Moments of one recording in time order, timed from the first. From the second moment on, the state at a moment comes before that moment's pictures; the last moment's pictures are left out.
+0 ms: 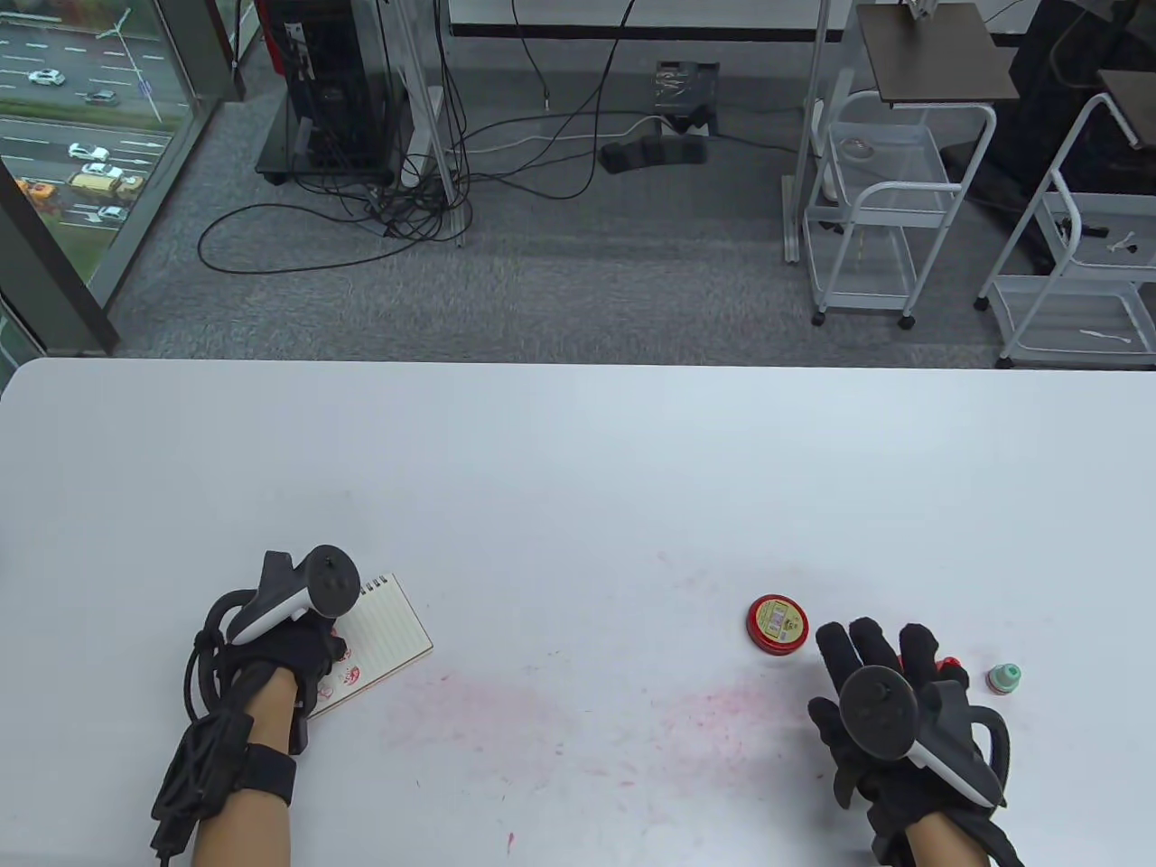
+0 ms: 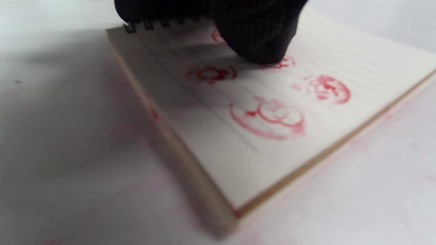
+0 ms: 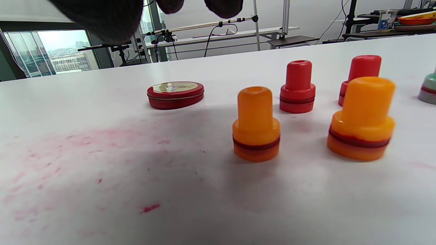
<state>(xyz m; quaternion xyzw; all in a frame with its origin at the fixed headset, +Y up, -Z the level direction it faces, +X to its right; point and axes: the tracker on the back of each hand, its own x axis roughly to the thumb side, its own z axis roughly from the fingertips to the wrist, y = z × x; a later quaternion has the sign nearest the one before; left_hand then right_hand) -0.300 -0.738 -0.347 -0.27 -0.01 0.00 0.96 0.243 -0.698 -0.217 0.02 0.07 1.00 0.07</state>
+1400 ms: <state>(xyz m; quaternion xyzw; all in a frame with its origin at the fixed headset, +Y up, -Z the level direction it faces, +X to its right) -0.122 -0.713 -0.238 -0.22 0.05 0.54 0.81 0.222 -0.684 -0.202 0.12 0.01 0.99 0.08</state>
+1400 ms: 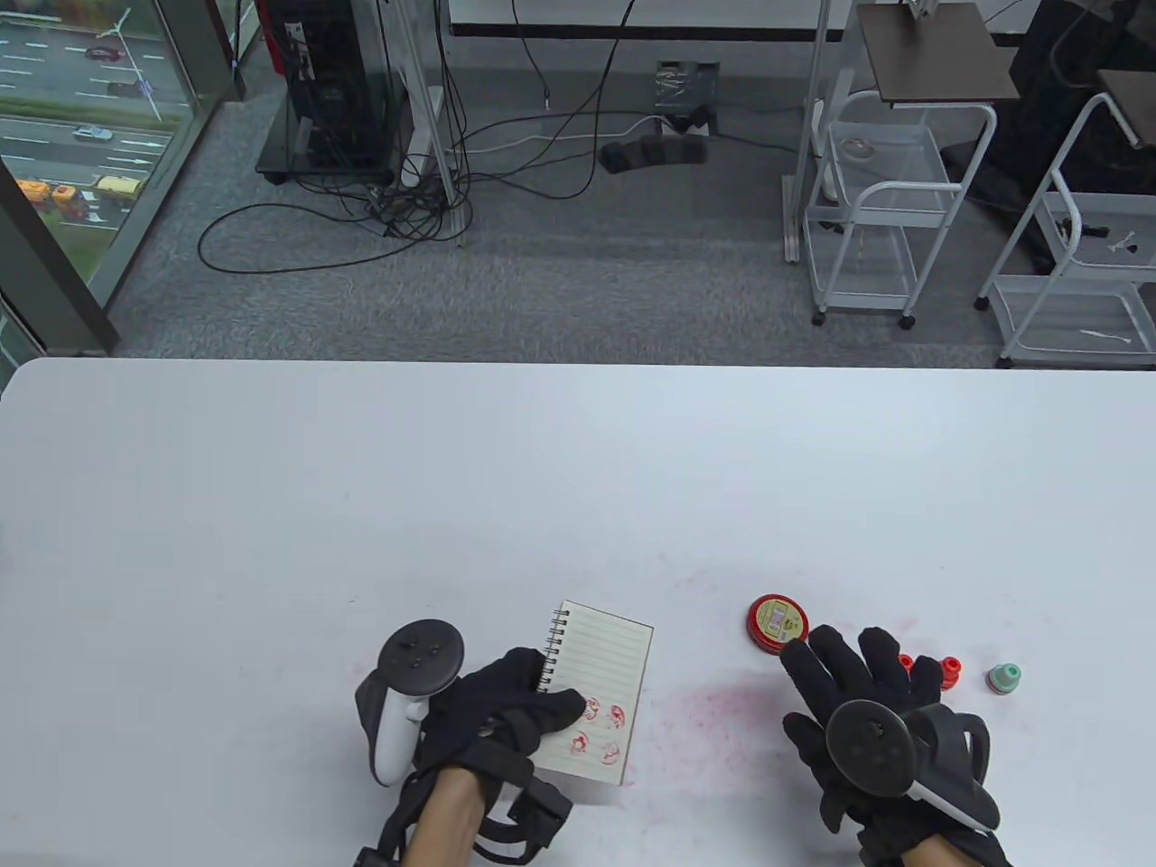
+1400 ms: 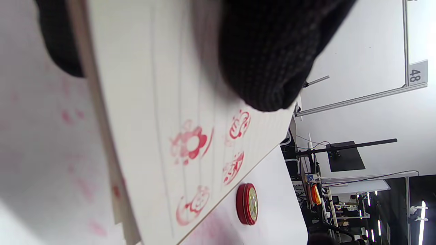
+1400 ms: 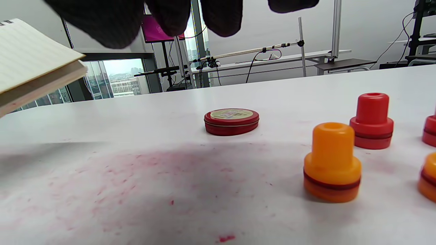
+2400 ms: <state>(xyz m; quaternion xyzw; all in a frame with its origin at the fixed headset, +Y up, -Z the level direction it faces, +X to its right) -0.036 -0.738 -0.233 -0.23 -0.02 -0.03 0.97 0.223 -0.681 -0.202 0.11 0.02 0.99 0.10</state>
